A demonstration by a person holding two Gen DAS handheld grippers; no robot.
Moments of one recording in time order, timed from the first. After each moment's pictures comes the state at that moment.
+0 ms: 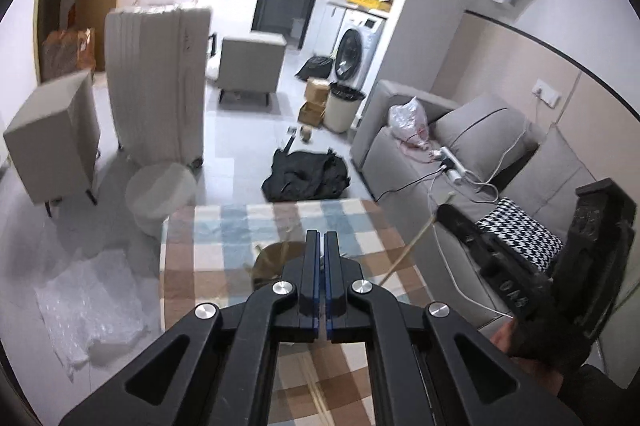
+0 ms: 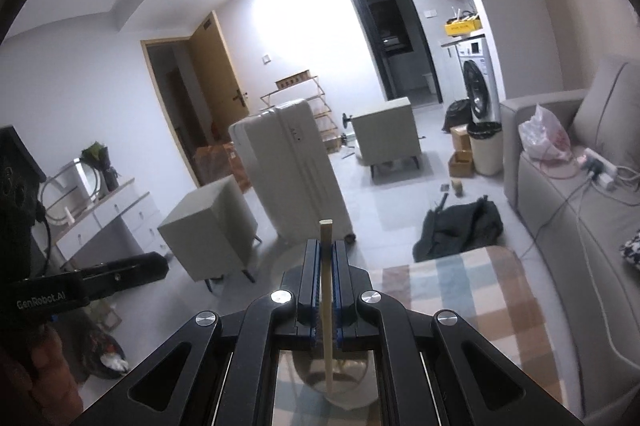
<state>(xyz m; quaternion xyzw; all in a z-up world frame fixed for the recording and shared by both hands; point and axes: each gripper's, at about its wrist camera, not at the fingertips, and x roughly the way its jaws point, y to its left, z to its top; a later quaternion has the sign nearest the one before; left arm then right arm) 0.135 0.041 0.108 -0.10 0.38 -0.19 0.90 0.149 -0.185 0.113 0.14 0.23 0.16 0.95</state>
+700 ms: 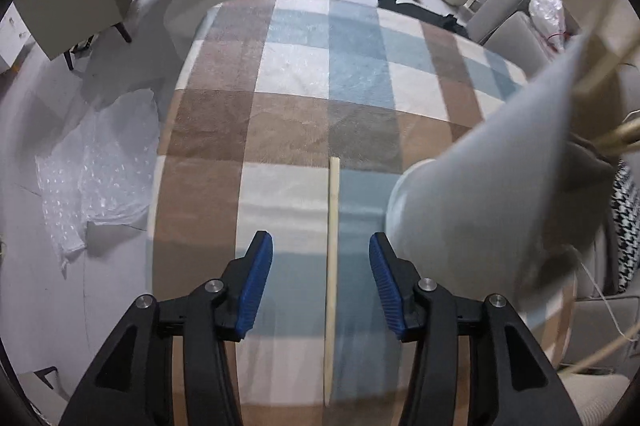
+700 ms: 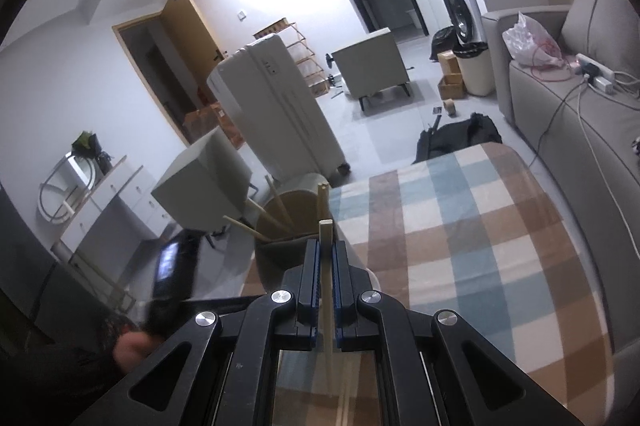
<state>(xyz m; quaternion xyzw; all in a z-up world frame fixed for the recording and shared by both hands) 0.234 0.058 -0.168 -0.09 0.61 -0.05 0.79 0.137 -0.210 0.007 0.18 0.33 0.16 0.91</state>
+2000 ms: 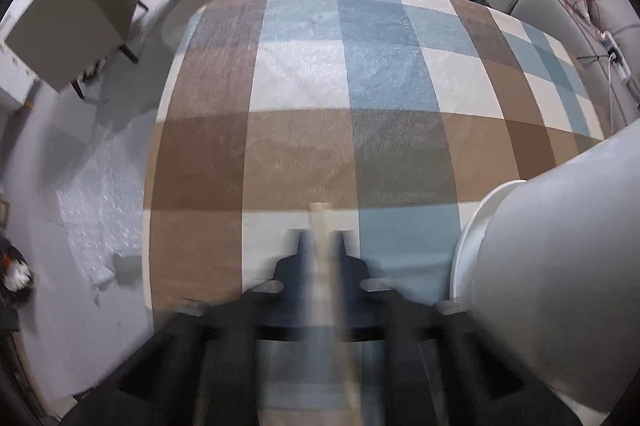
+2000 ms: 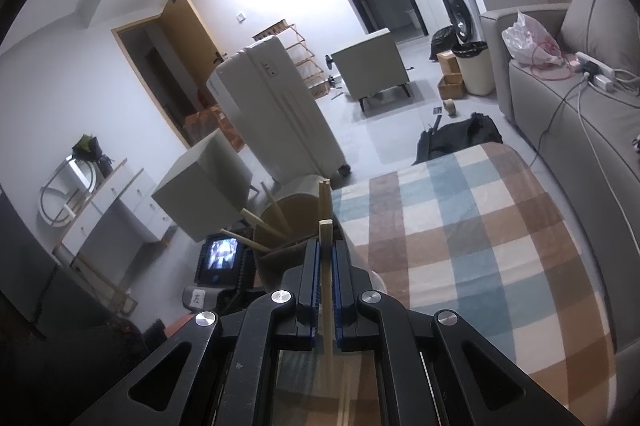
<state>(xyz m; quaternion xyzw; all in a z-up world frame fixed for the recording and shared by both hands) 0.247 0.059 -0.187 -0.03 0.62 -0.03 0.79 0.136 -0.207 0.010 0.19 0.33 0.16 0.91</state>
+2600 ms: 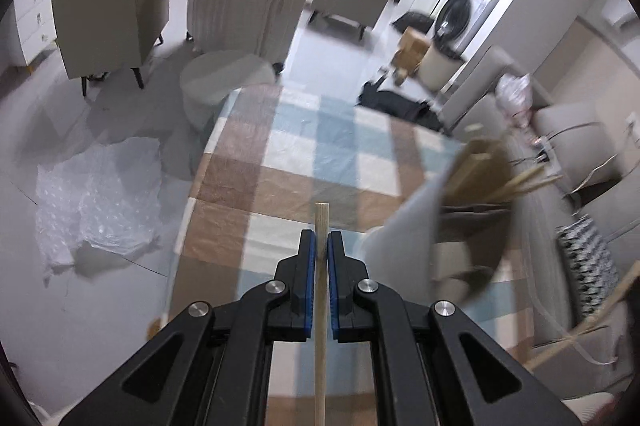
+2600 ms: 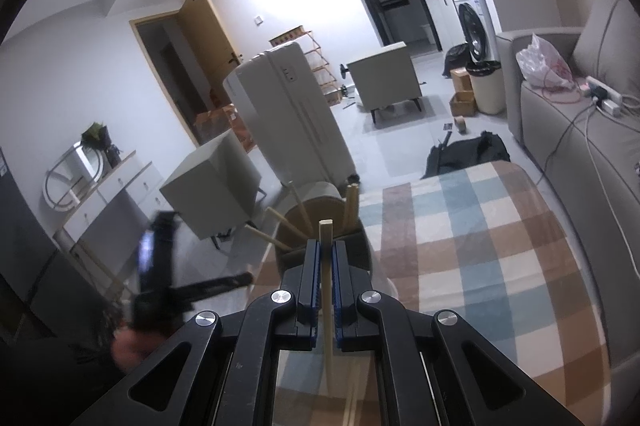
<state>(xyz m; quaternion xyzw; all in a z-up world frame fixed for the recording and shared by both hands) 0.157 0.080 -0.071 -0.18 0.46 -0.06 0.87 0.119 -0.186 0.021 0.15 0.31 0.18 0.92</state>
